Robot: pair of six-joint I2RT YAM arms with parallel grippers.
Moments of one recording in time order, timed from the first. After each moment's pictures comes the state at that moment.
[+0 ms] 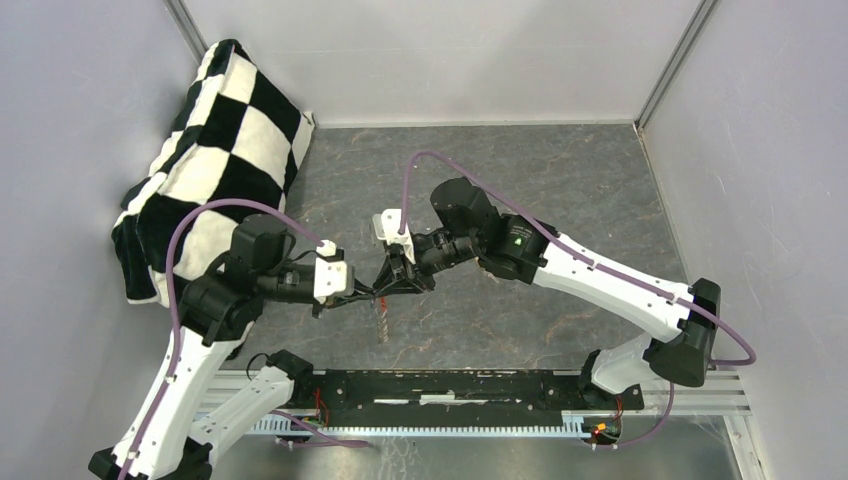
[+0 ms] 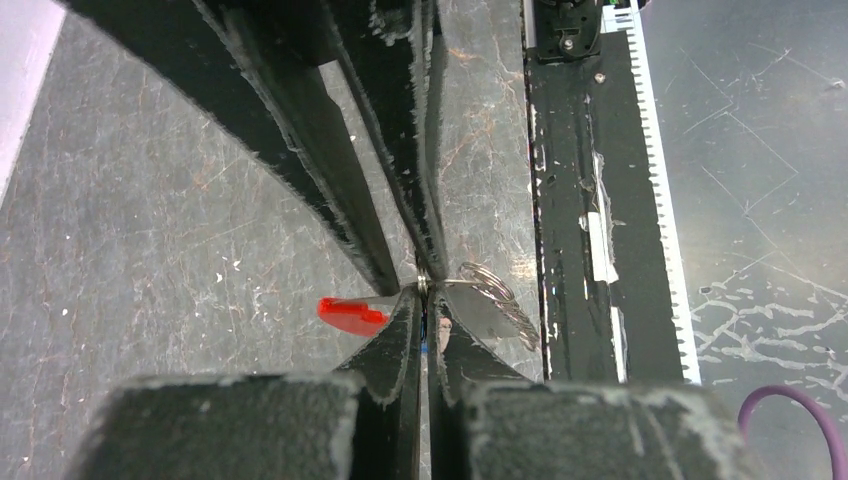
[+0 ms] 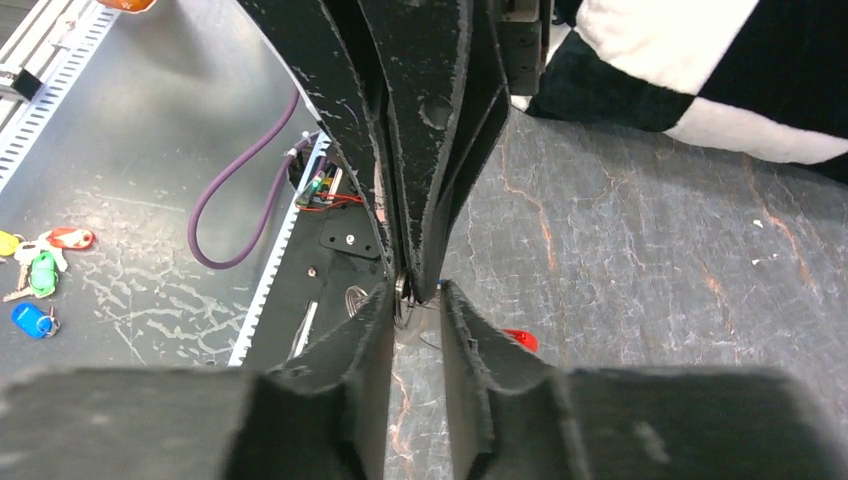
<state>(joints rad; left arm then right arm) -0.46 0.75 1.12 -1.02 0.92 0.75 1.06 1.45 1.43 -0.39 -0.71 -0.29</state>
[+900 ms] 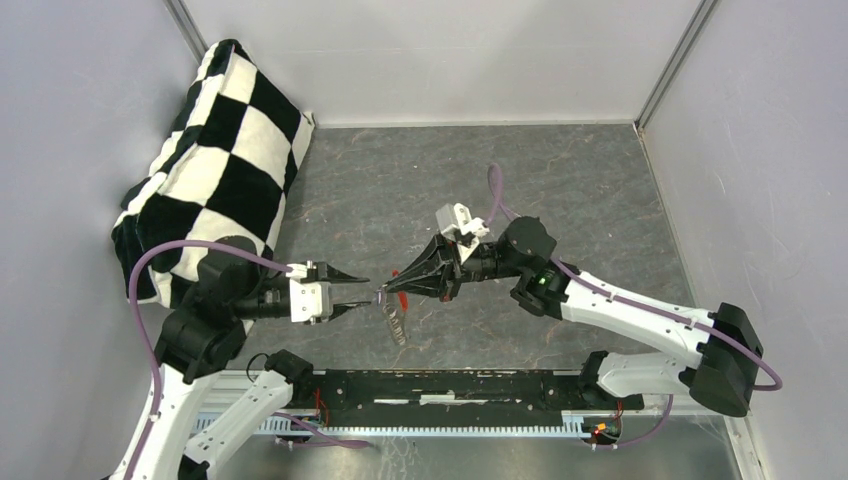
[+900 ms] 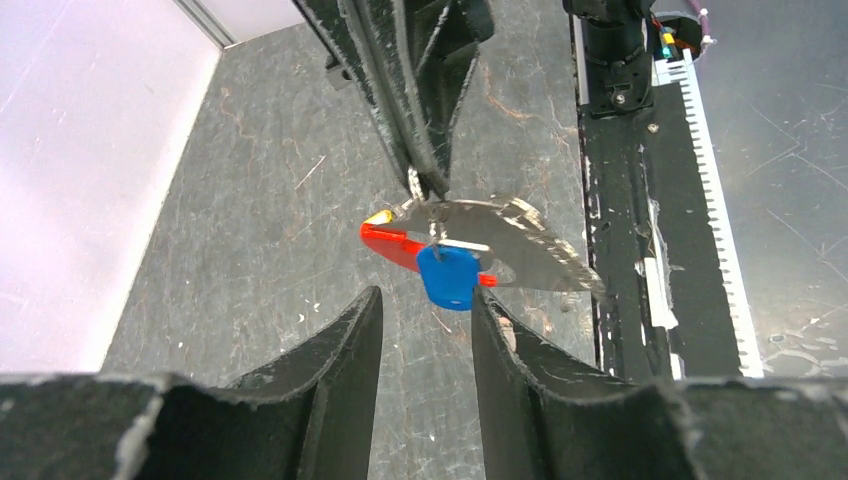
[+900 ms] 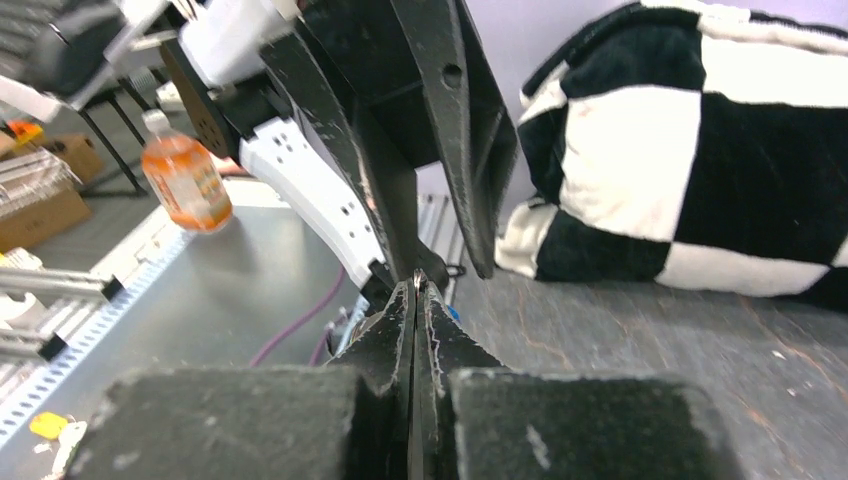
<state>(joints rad) -0.46 0.59 1.08 -0.86 0.90 0.69 1.01 1.22 0.90 0.57 -0.73 0.23</state>
